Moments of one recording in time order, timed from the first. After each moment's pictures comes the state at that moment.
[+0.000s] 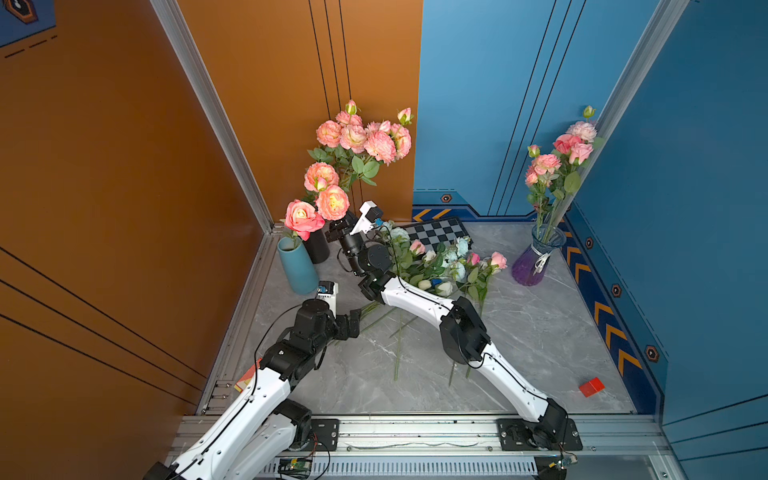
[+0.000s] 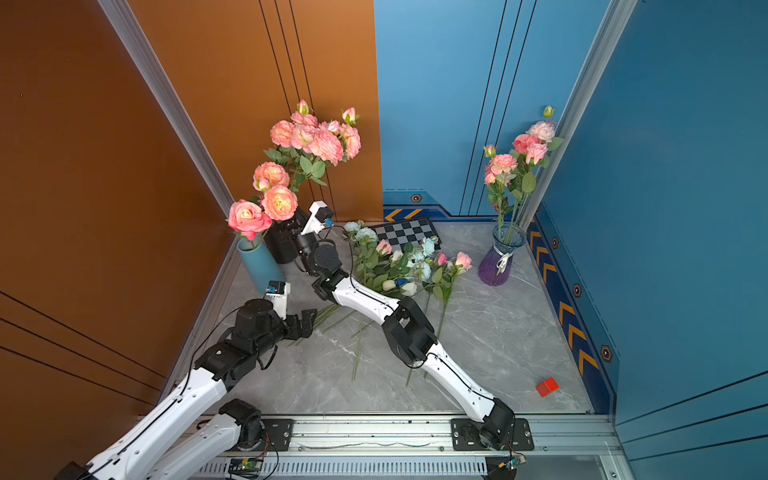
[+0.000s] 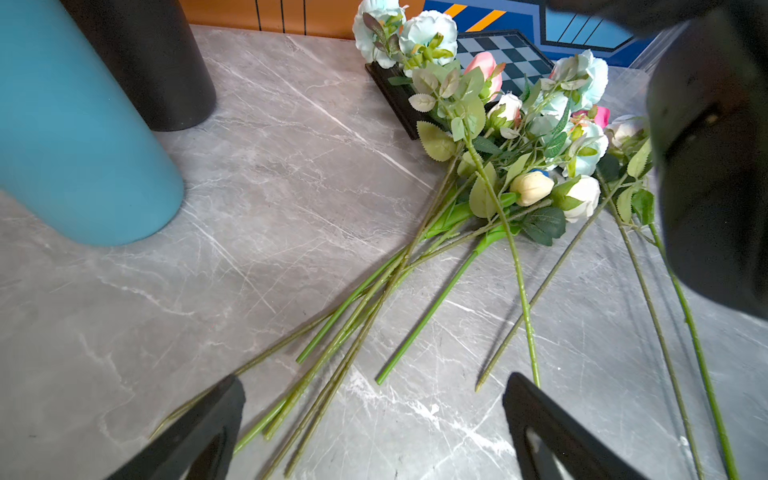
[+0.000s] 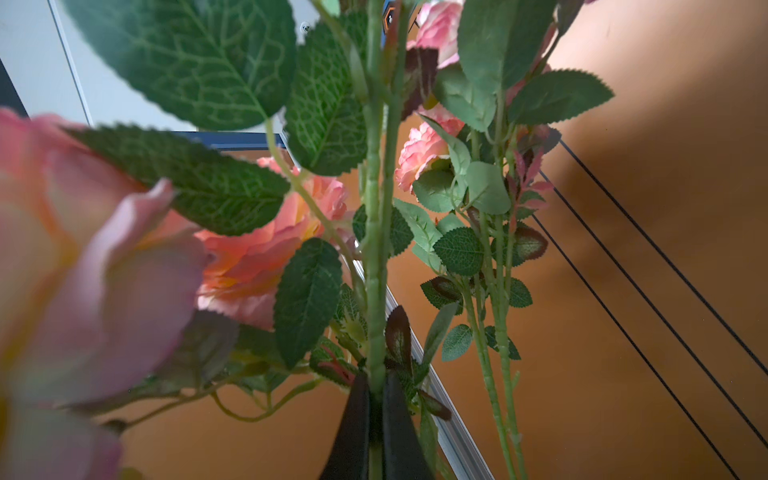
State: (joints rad) left arm -0.40 0.78 0.54 -0.34 -0.09 -0.30; right arm 0.92 2.66 2.44 0.95 0.30 0.44
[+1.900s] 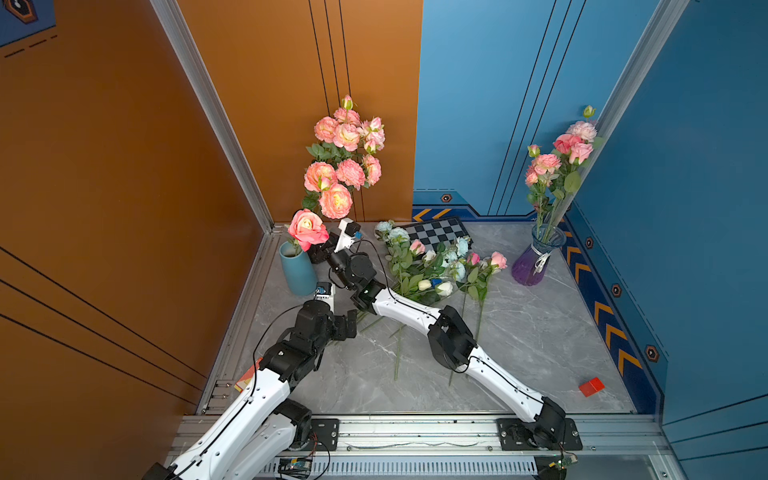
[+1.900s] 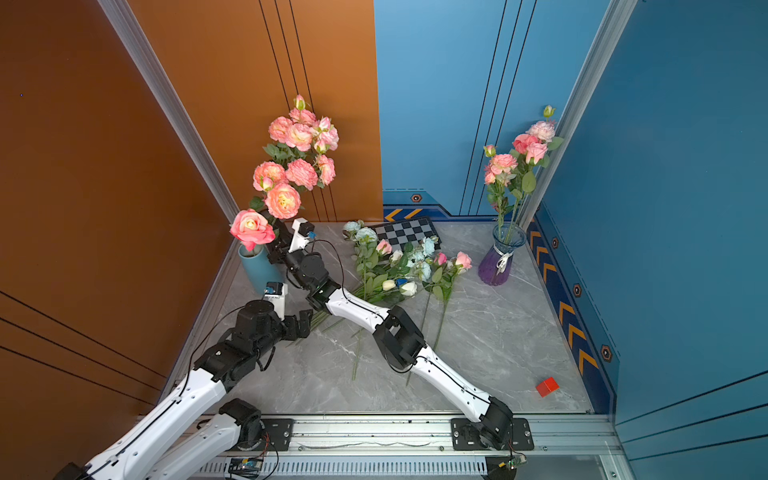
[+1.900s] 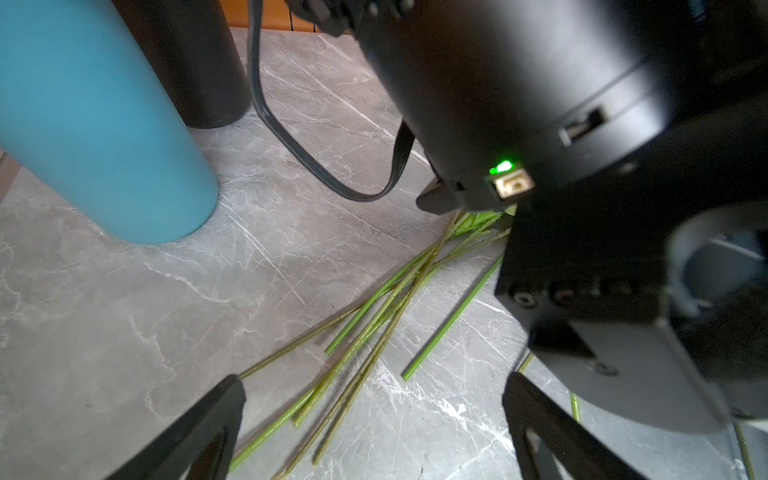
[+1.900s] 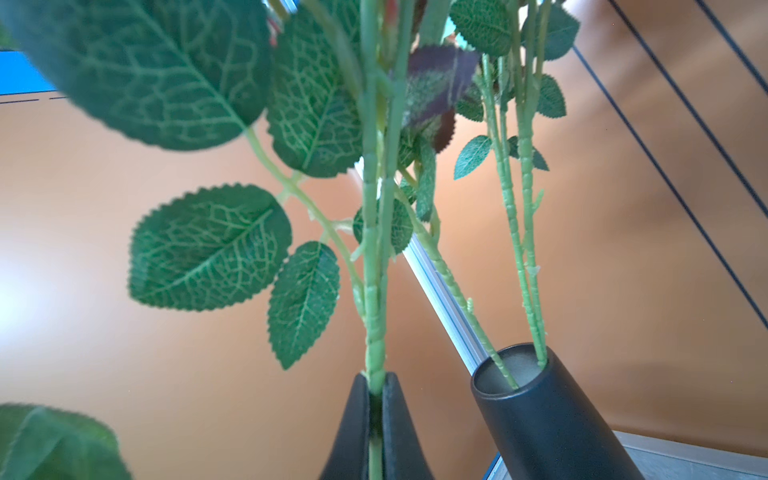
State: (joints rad) left arm -0.41 0.78 0.54 -0.36 -0.16 -0.29; right arm 0.96 2.83 2.59 0.78 0.20 0.49
